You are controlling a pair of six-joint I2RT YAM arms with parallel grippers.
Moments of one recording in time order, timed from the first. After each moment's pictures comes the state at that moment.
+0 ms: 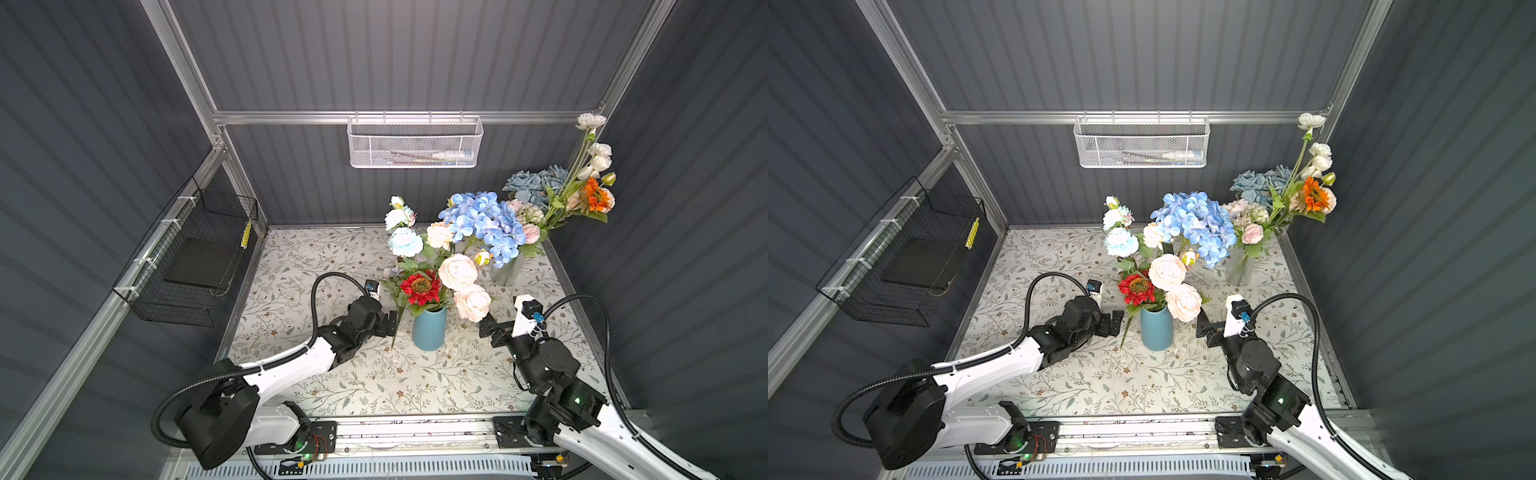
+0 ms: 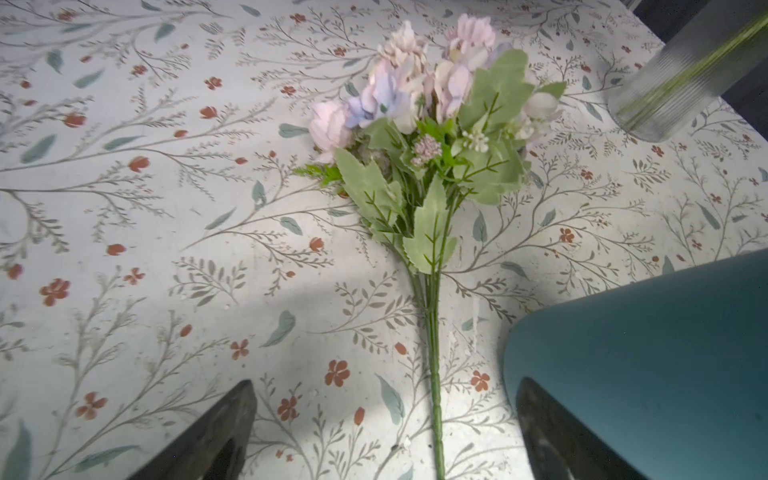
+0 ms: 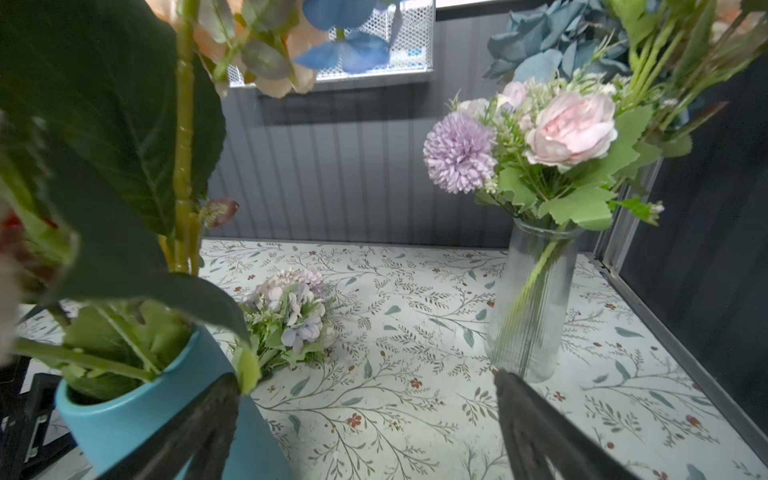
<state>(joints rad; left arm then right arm) -0.79 1.33 0.67 -0.01 -0.22 -0.36 0.78 0.38 0.34 0.01 0.58 0.09</state>
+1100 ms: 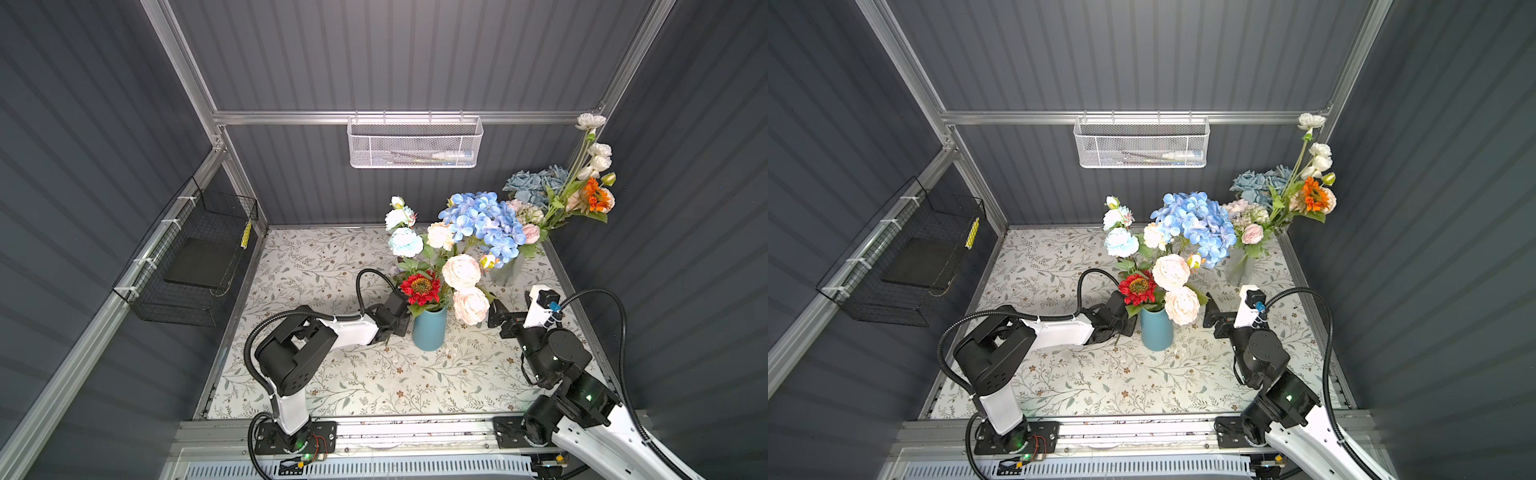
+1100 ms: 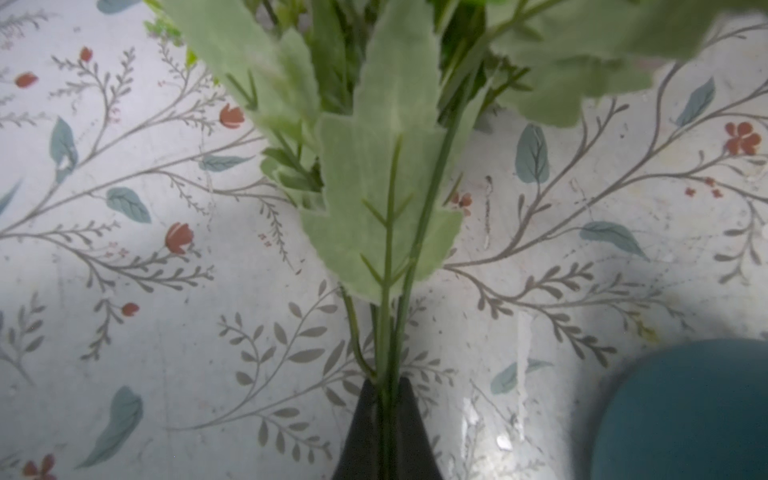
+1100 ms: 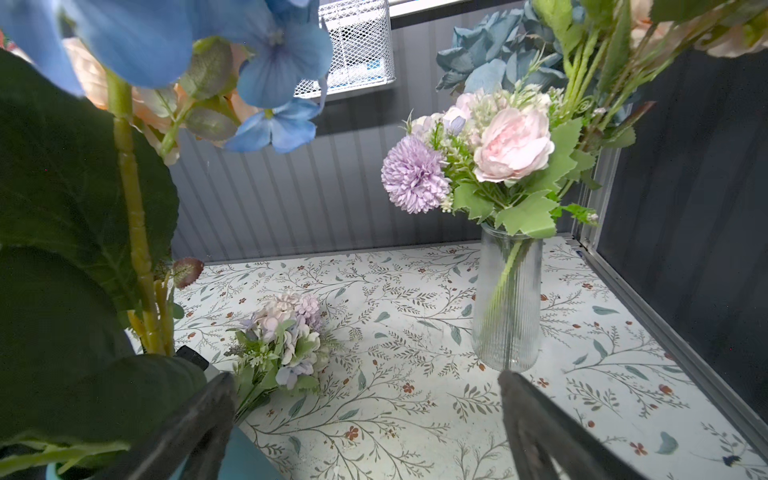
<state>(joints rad) -0.82 1.81 0.92 -0.06 -0.24 -0.33 0.68 0.39 0.47 -0.10 0.53 0.18</state>
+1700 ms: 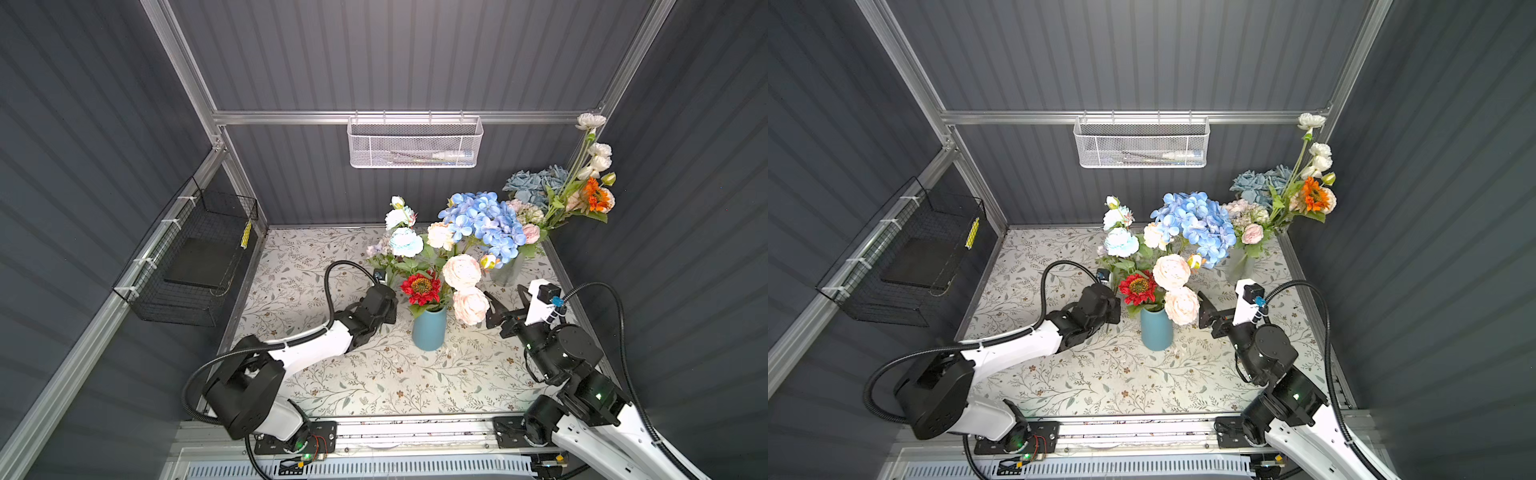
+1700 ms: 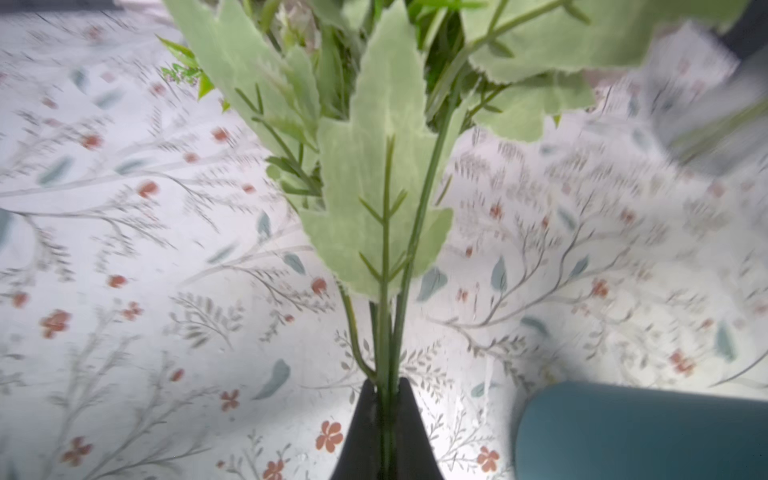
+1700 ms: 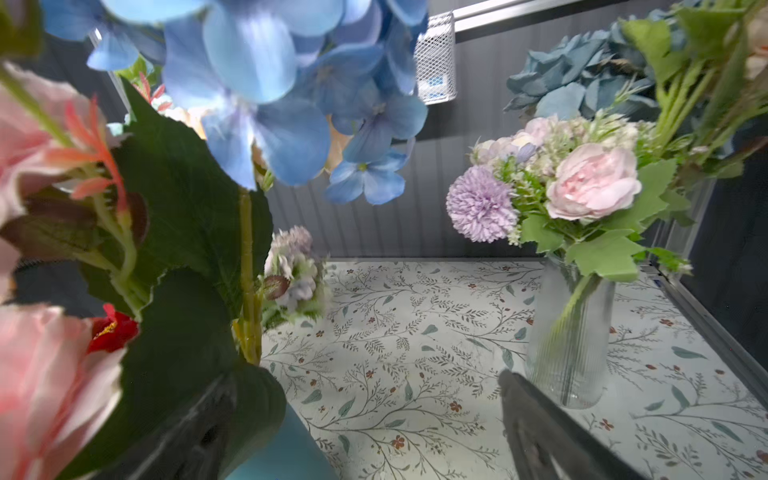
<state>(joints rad) -0.78 1.41 0.80 -0.03 -0.35 -0.43 0.68 0.43 0.57 -0.16 0.36 0.19</state>
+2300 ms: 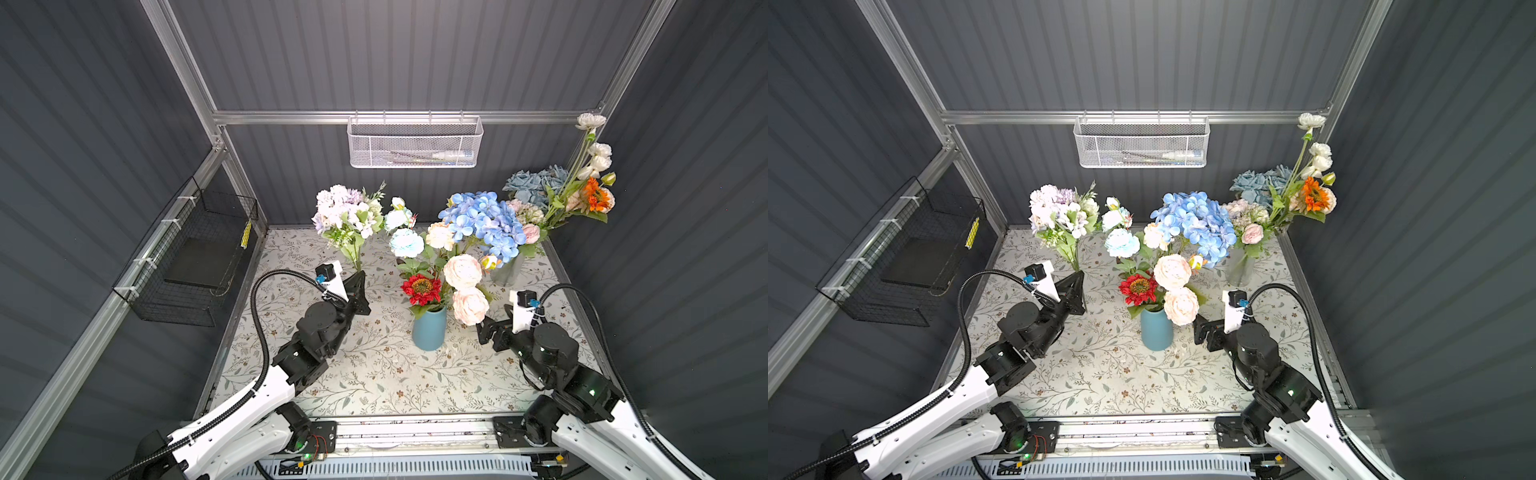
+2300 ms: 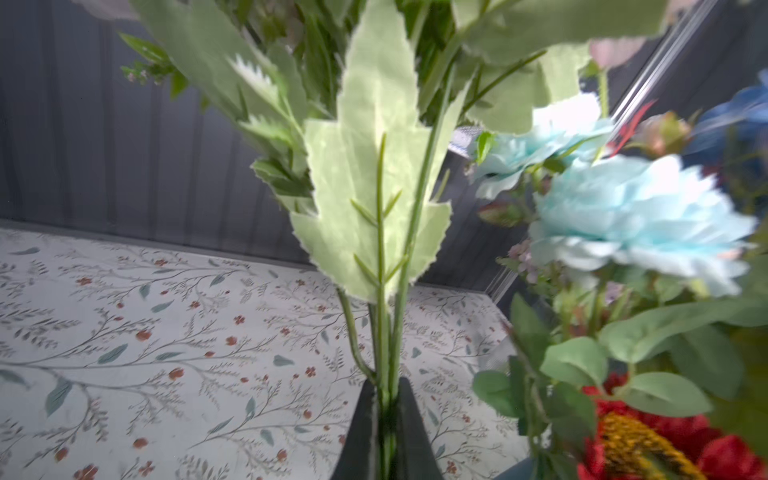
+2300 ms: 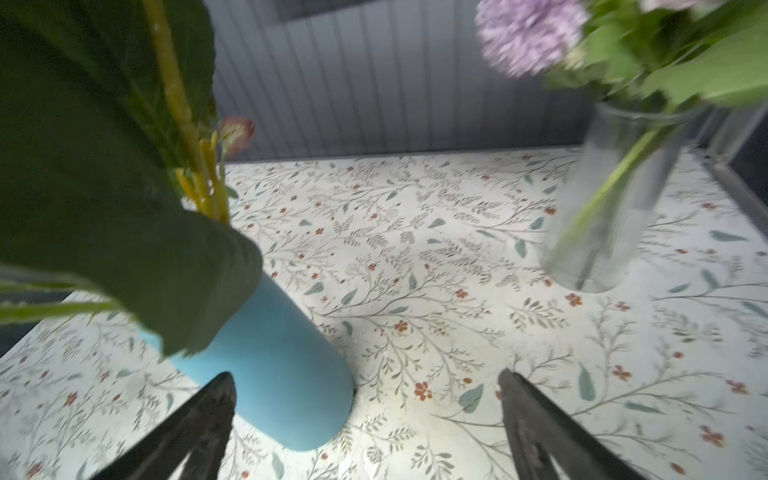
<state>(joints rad) -0.77 0.85 0.61 0.31 -0.35 -0.40 0.68 0.48 0.53 -0.38 0.23 0.31</state>
